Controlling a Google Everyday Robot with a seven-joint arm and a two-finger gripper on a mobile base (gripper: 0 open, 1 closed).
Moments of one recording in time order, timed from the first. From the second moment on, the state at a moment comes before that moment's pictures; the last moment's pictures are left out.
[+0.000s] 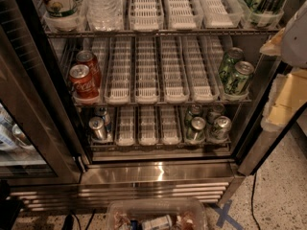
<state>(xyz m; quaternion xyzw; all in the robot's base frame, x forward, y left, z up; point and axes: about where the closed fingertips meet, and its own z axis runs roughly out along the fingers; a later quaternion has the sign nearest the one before) 0.438 -0.216 0.976 -0.60 0.78 -0.03 0.16</state>
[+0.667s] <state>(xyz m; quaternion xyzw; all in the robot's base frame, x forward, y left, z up) 0.447 -0.199 0.976 -0.59 0.78 -0.02 0.20</state>
